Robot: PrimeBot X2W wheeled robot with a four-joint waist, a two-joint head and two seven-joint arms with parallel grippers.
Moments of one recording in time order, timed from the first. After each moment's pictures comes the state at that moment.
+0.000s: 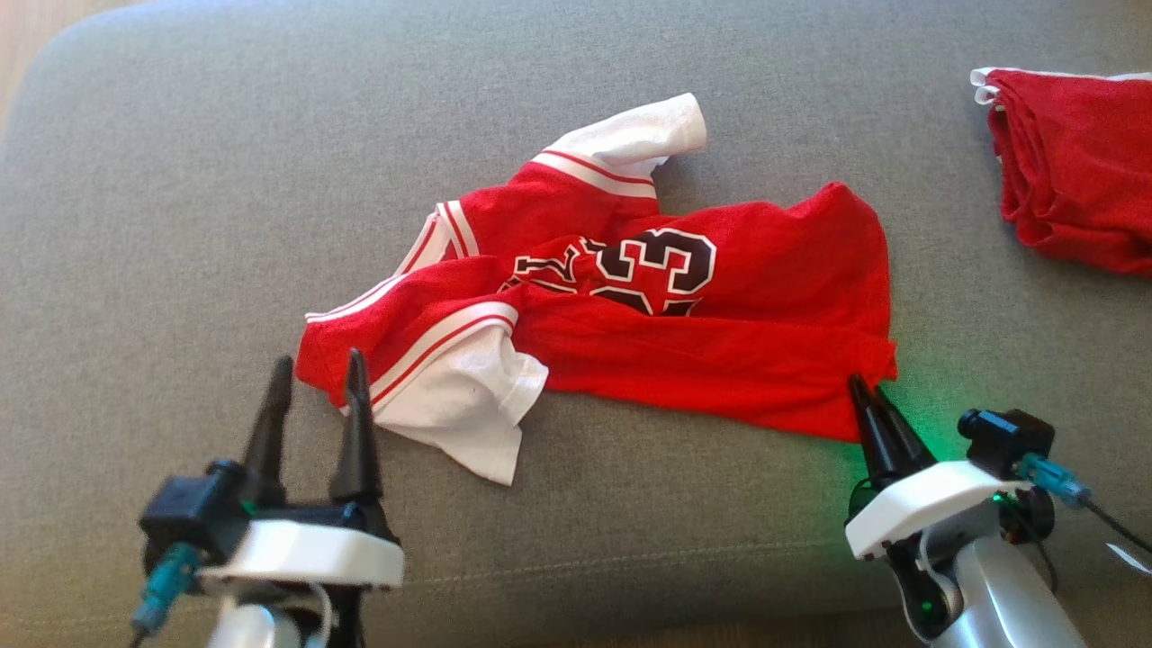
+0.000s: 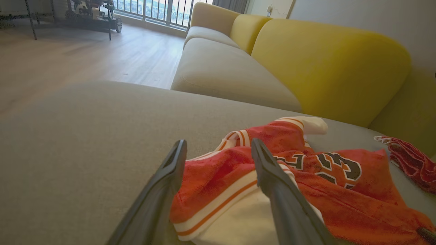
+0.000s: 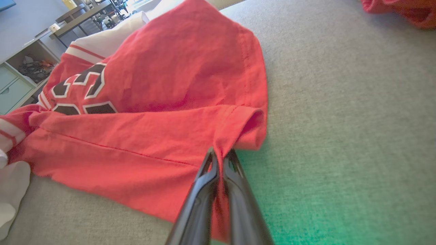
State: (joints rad) left arm 0.04 0.05 -0.17 -0.02 -0.29 0.02 -0.25; right arm -0.21 -0.05 0.01 0.59 0.32 0.13 -0.25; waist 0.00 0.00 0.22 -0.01
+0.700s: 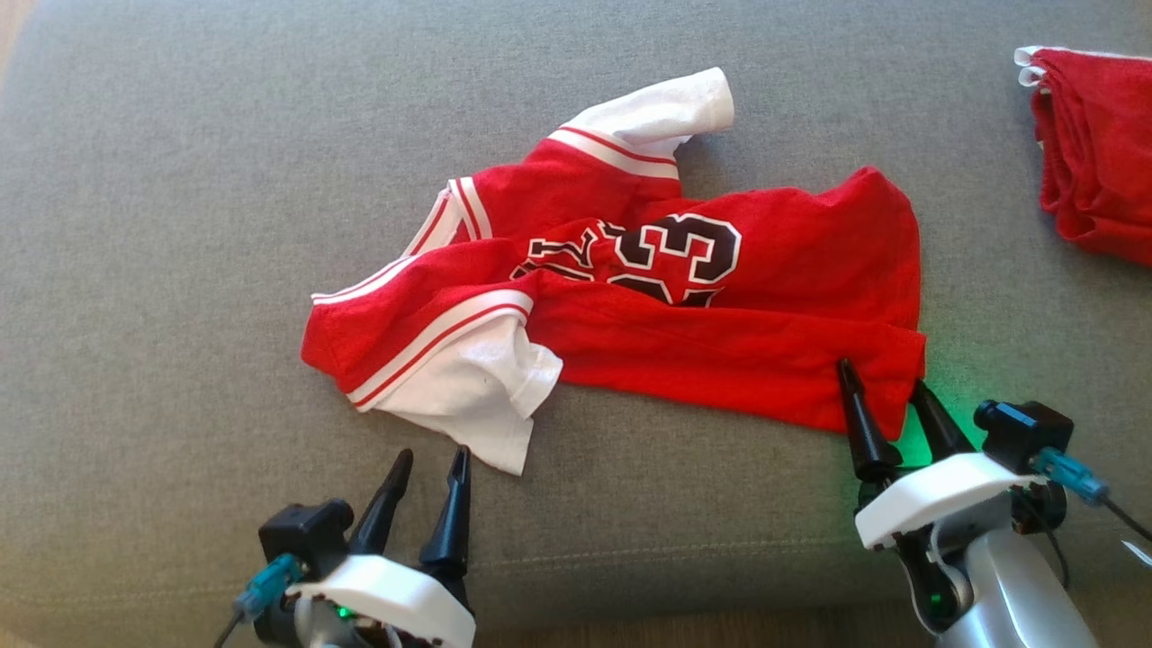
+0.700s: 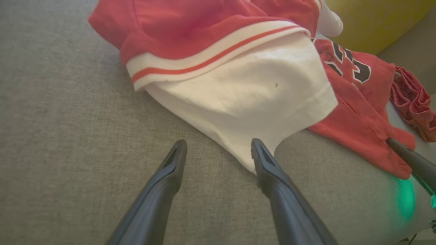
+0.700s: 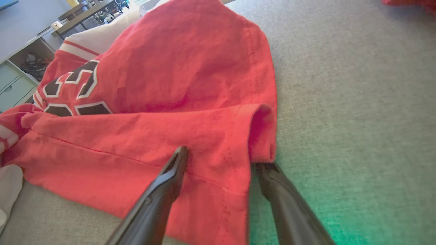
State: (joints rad) left arm 0.05 0.05 -0.34 0.19 -0.45 -0.01 -0.18; right arm -0.21 -0.05 -0.02 0.54 0.32 0.13 -0.26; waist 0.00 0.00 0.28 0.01
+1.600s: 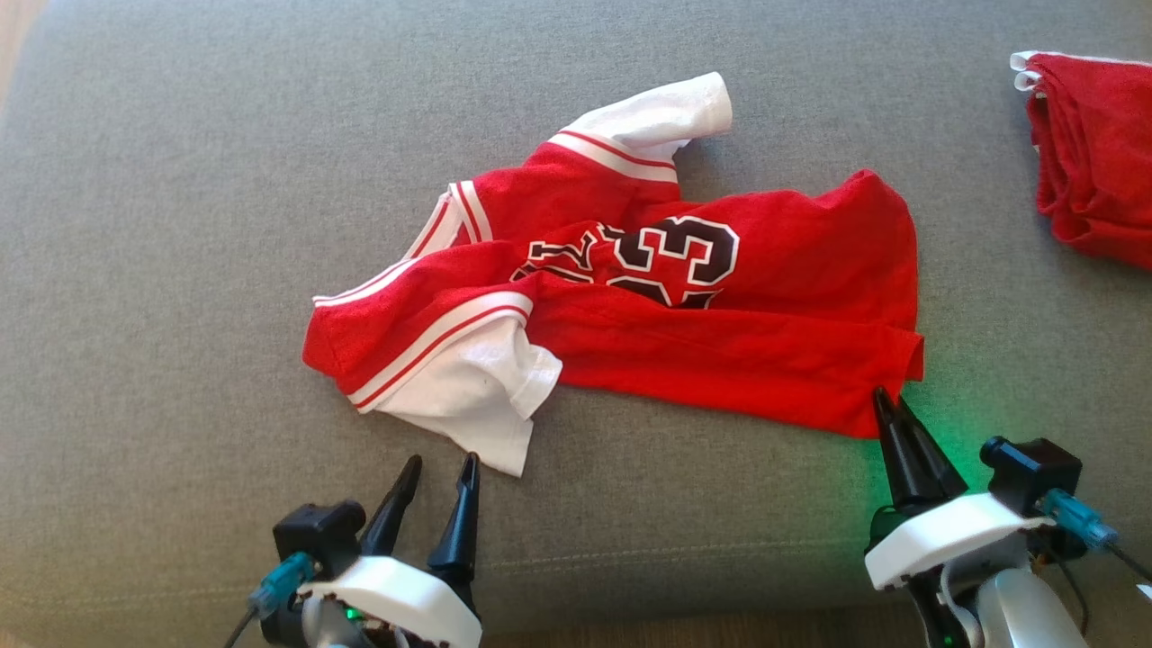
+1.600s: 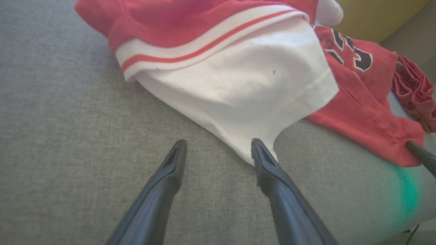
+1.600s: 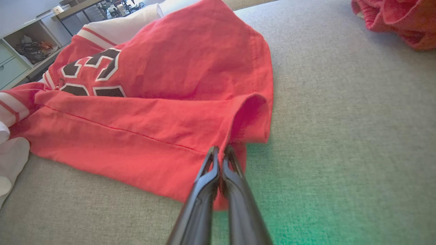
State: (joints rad) left arm 0.04 0.06 -0.37 0.23 -0.45 0.00 -0.18; right arm -0.09 -0.05 -0.03 0.40 0.23 0.13 -0.26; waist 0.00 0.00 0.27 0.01
